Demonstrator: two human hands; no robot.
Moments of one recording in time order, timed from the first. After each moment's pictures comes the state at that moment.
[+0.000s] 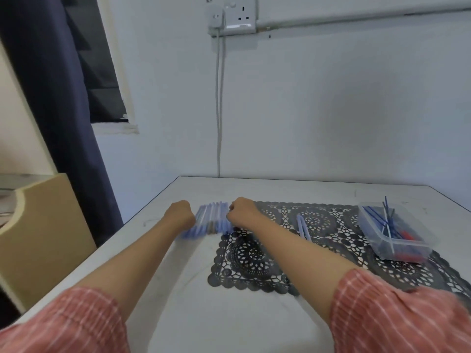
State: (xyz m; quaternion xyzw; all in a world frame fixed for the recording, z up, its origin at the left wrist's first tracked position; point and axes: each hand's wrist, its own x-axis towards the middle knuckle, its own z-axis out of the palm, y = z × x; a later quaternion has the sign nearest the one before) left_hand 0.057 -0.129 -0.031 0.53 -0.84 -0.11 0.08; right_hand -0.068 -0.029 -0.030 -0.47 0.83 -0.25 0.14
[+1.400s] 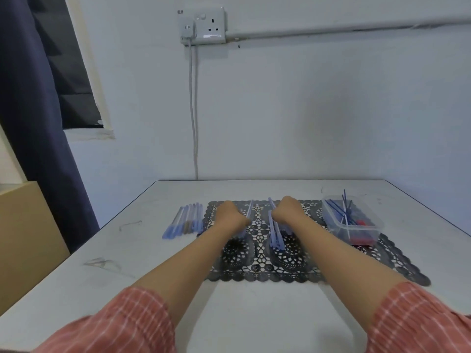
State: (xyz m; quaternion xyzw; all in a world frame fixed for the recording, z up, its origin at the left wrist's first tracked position) left_hand -0.050 -0.009 -0.040 0.42 -0.84 -0.32 0.16; right_hand -0.155 0.092 -0.023 -0.30 0.92 -0.24 0.09
